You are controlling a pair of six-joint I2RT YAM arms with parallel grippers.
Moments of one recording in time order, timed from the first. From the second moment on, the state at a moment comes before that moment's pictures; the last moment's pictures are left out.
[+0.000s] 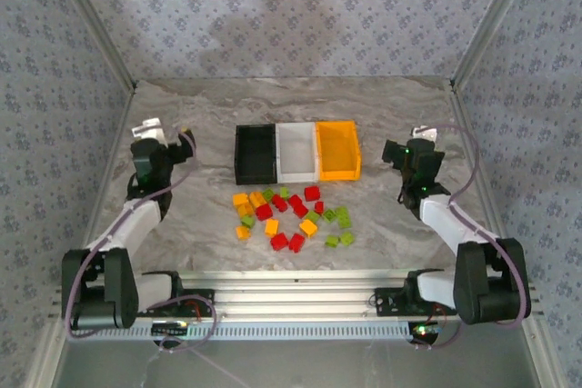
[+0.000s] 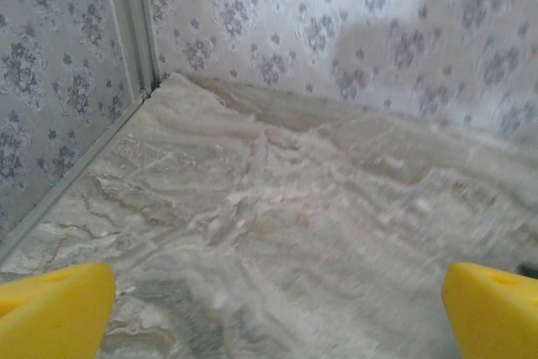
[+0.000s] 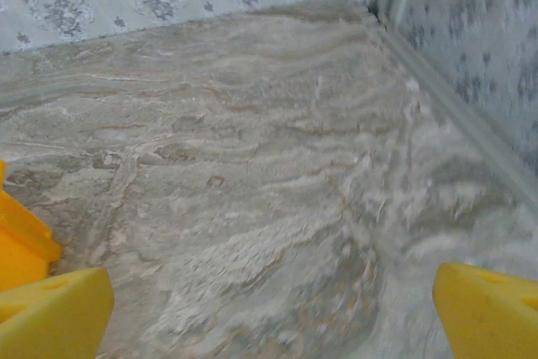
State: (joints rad) left arm 0.00 1.18 0.59 0.33 -0.14 -0.22; right arm 0.11 1.22 0.59 0.16 0.35 0.24
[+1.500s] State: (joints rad) left arm -0.25 0.77 0.53 -0.43 0.20 -0.83; right arm 0.86 1.44 0.84 -0.62 0.17 0.51
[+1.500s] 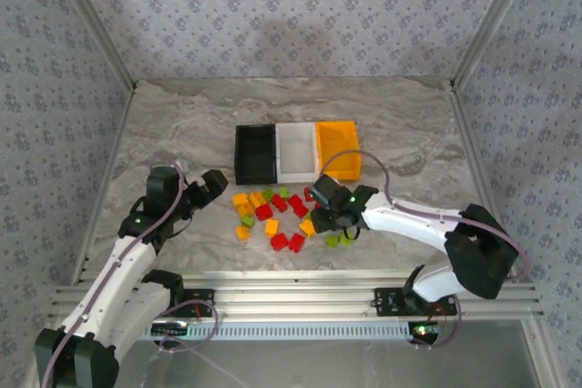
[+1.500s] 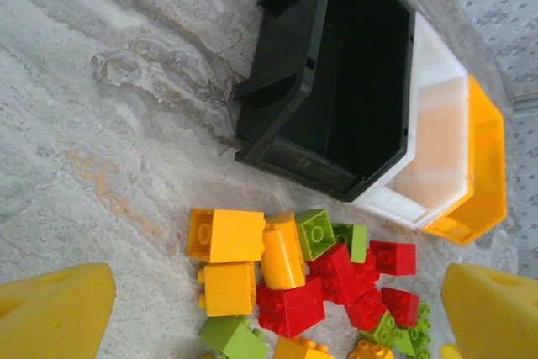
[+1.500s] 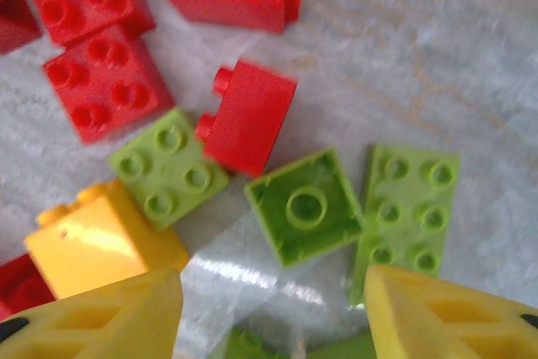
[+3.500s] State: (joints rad) left arm -0.25 0.89 0.59 -0.43 0.23 -0.80; right arm 0.81 1.47 1.00 -0.72 0.20 0.37
